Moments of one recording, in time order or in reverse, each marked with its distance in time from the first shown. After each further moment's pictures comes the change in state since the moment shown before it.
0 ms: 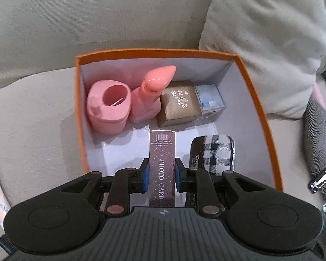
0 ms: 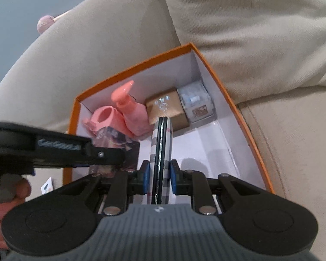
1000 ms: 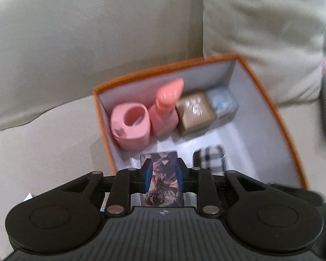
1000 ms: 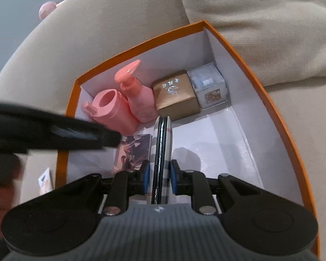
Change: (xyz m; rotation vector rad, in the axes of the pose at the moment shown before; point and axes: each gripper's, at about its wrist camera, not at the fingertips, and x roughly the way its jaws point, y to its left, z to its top) left arm -0.035 -0.007 0.002 0.137 -0.083 0.140; right arm 0.032 0.013 -0.006 -0.039 0.047 0.005
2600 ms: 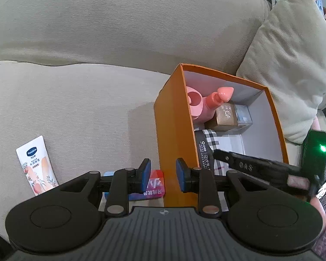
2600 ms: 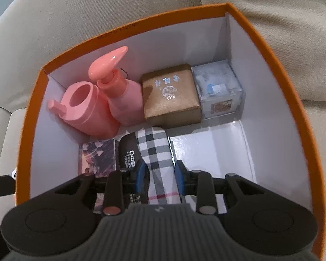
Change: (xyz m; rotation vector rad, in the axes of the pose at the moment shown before) left arm -0.018 0.099 -0.051 -0.331 -0.025 -0.151; right arm 0.046 -0.002 0.035 -0.091 0.117 -0.095
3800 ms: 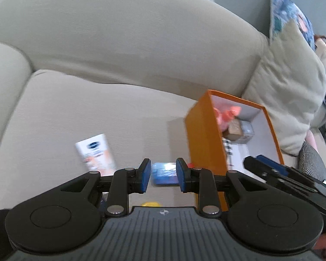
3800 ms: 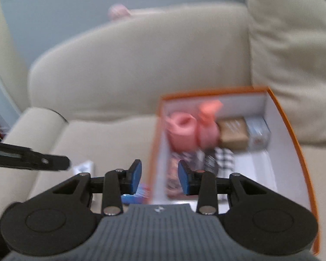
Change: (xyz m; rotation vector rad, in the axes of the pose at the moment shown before) left arm -0.107 0.069 -0.050 -0.038 -0.161 0.016; right arm -0.124 0.119 -0.076 -0.173 -0.336 0.139
